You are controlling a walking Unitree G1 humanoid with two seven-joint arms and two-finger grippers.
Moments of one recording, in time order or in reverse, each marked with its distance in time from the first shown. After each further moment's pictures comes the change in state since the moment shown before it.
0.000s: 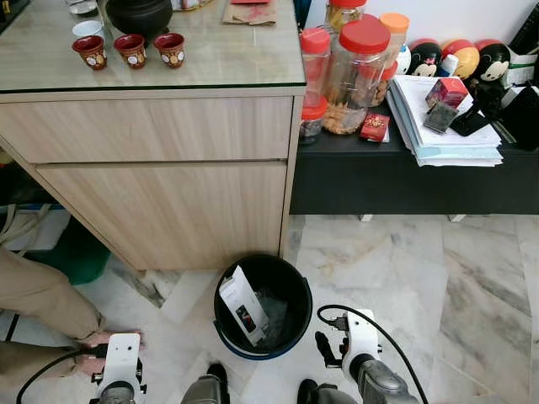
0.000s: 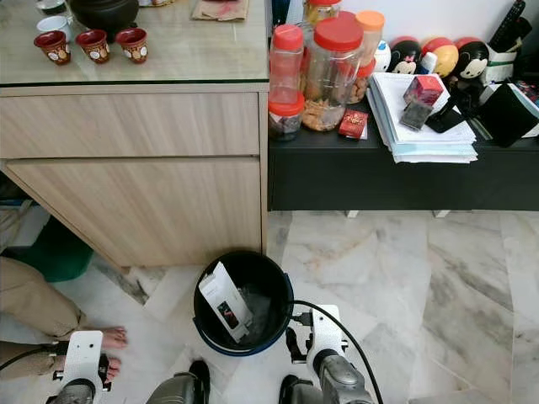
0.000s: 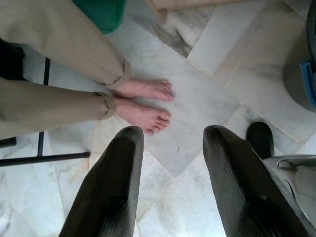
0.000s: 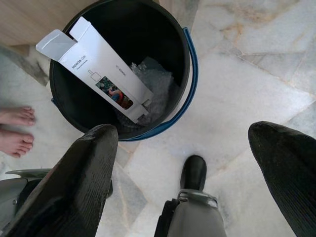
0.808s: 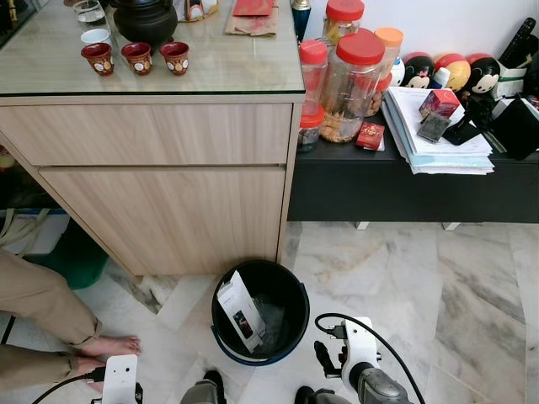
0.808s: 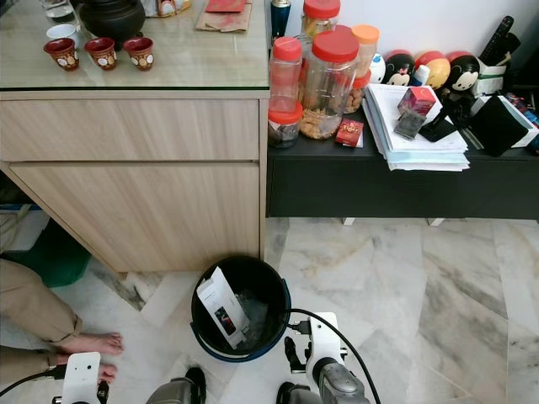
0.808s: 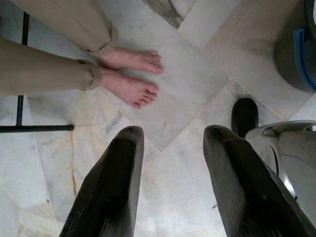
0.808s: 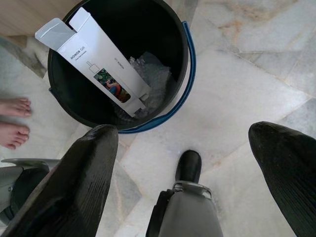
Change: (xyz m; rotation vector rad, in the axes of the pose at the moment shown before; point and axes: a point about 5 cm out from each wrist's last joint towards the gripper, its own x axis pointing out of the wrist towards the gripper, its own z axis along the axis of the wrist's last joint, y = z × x) left arm -0.008 -0.004 -0.024 -0.046 0.109 -0.026; right arm -0.003 -0.001 -0.011 -0.022 0.039 0.003
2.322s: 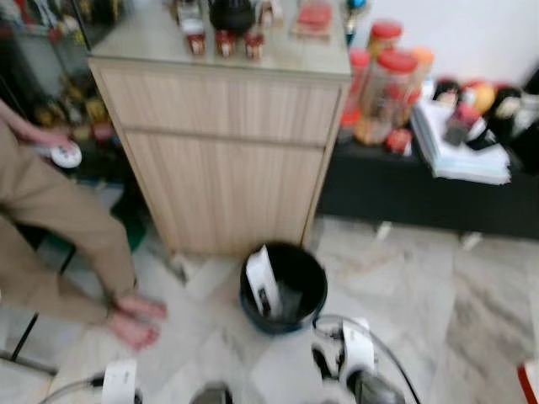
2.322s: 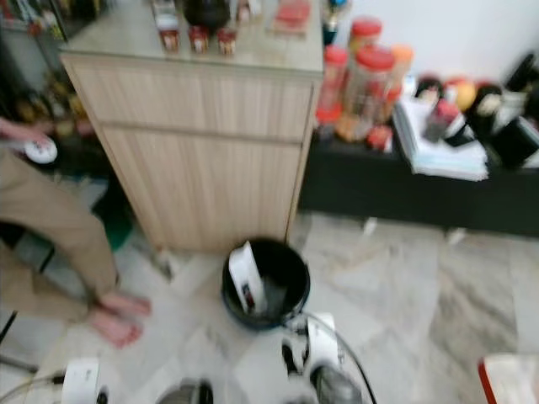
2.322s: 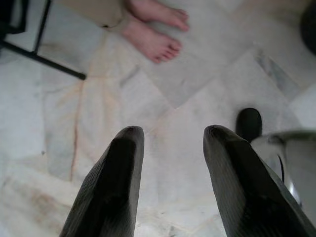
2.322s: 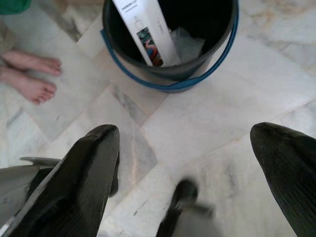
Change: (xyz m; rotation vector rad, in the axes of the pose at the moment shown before) left arm 0.000 -0.003 0.002 -0.011 -0.005 -0.024; right arm 0.000 0.000 -0.001 0.004 0.006 0.000
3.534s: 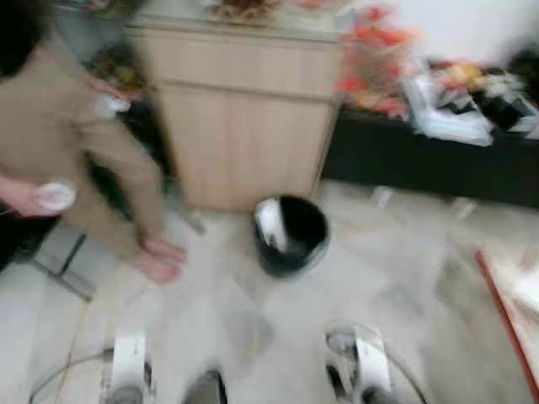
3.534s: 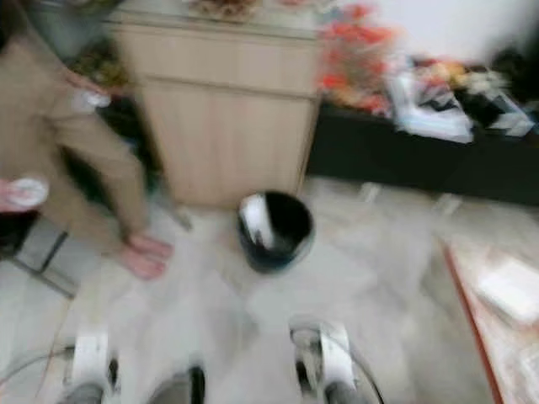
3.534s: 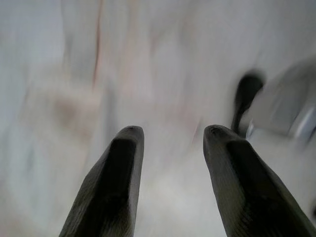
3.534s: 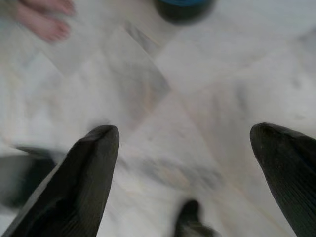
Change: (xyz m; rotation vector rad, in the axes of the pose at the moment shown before) left arm -0.016 -0.009 -0.042 0.003 0.138 -0.010; right arm -0.002 -0.009 -0.005 0.020 0.022 -0.028
